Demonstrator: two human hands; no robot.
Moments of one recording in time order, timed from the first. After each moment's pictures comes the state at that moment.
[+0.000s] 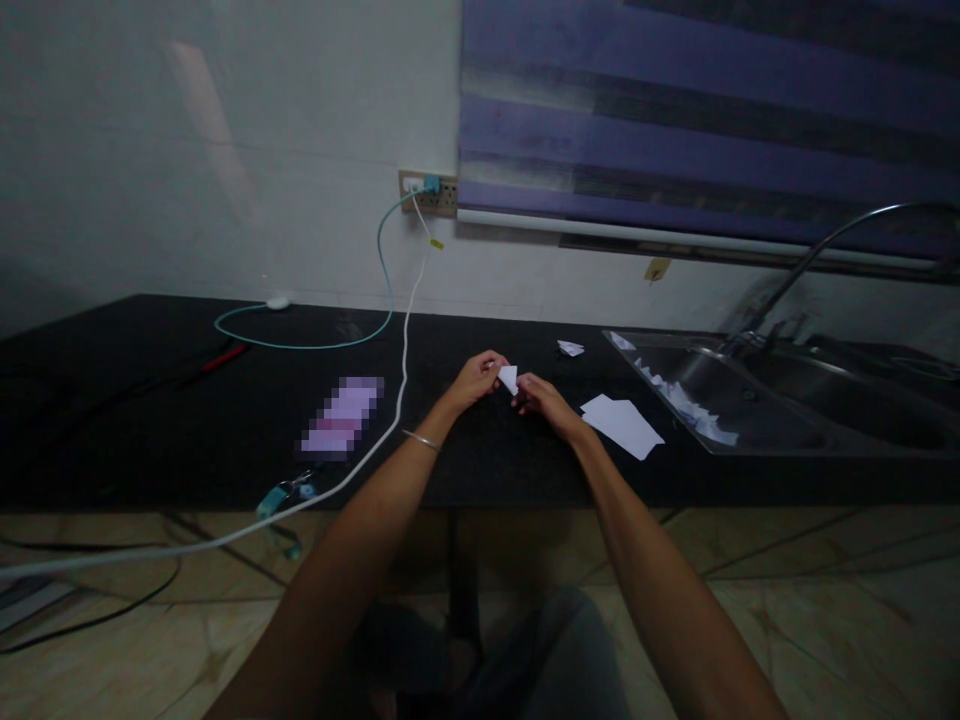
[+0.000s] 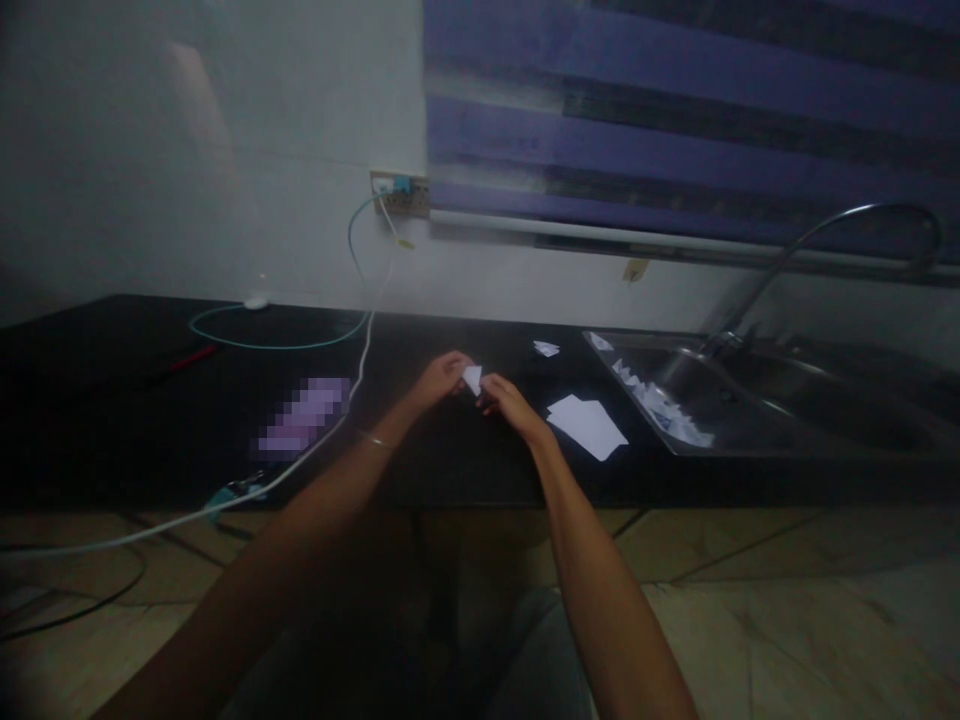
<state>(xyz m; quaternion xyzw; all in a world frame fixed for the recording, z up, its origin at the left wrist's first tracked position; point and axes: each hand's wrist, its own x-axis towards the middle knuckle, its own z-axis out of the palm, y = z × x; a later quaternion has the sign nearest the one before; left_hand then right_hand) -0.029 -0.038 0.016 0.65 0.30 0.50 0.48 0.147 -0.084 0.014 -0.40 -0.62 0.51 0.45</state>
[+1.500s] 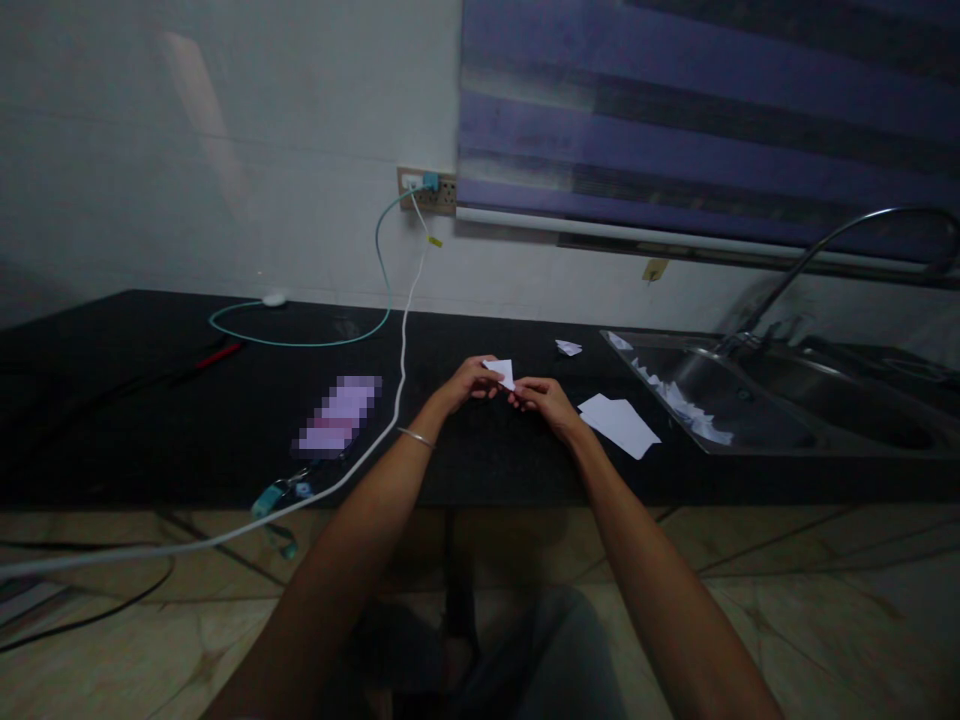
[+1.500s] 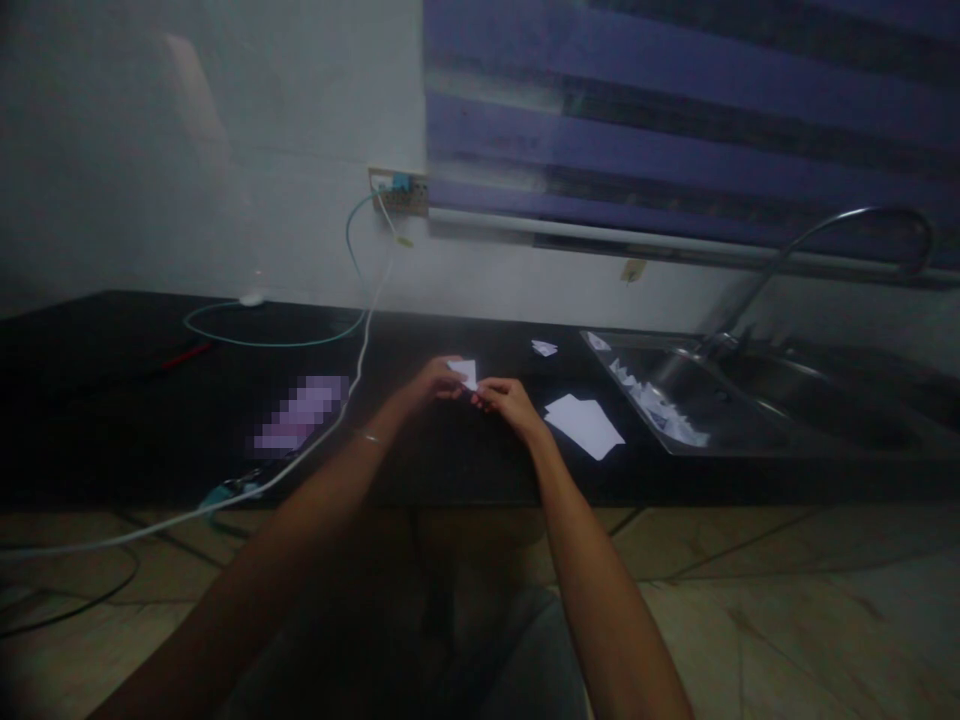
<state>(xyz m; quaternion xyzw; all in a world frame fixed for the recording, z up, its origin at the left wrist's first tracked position) -0.041 -0.048 0.025 0.59 0.29 0.41 0.63 0.152 -0.086 0.016 -0.40 -0.63 0.50 0.44</state>
